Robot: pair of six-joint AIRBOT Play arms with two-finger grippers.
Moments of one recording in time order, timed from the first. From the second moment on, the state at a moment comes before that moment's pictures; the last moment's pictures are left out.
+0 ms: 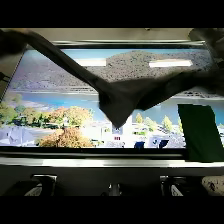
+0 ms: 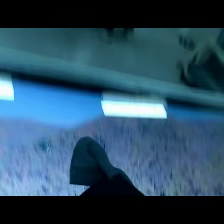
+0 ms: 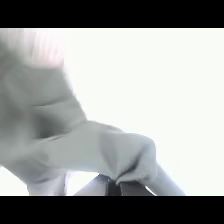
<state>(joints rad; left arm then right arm) -0.06 -1.00 1.51 1.17 -0.72 -1.55 0.01 -0.92 1.40 -1.25 1.12 1.39</state>
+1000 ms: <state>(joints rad) -0.01 -0.58 0.76 1.42 -0.77 -1.75 -0.07 -1.47 1.64 -1.11 1.03 1.53</state>
